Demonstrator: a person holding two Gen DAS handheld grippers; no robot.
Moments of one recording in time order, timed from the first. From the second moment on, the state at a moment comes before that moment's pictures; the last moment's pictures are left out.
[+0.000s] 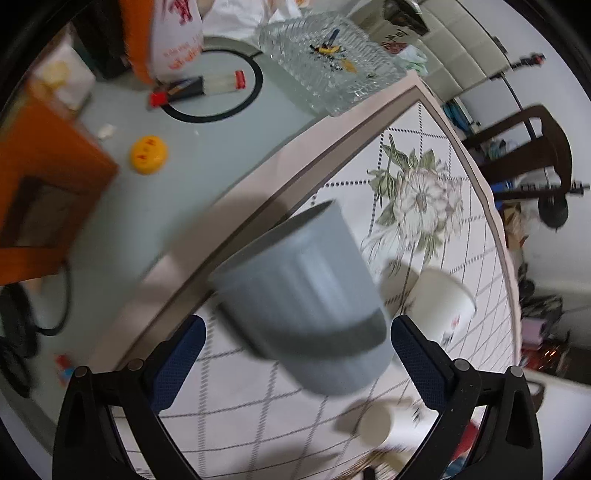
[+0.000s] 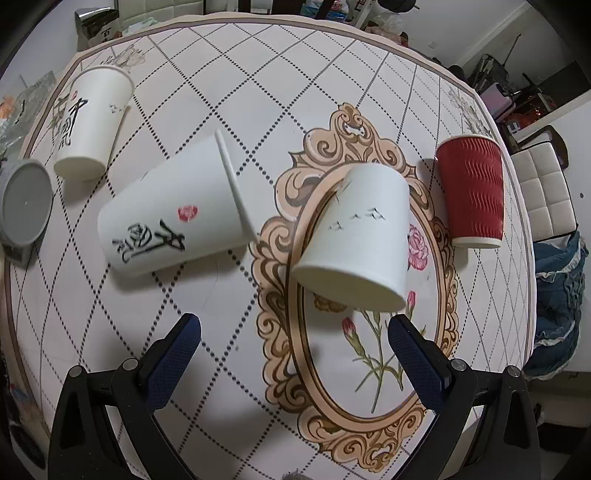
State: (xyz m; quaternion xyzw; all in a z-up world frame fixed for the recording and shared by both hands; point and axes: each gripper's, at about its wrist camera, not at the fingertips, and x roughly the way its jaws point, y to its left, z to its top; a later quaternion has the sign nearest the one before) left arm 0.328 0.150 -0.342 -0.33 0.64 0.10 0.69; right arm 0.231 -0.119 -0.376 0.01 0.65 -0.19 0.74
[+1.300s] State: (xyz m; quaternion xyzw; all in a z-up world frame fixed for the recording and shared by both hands) left arm 0.271 0.097 -0.298 0.01 0.60 0.04 0.80; right arm 0.183 -0.144 -0.328 0.03 0.61 -0.19 0.77
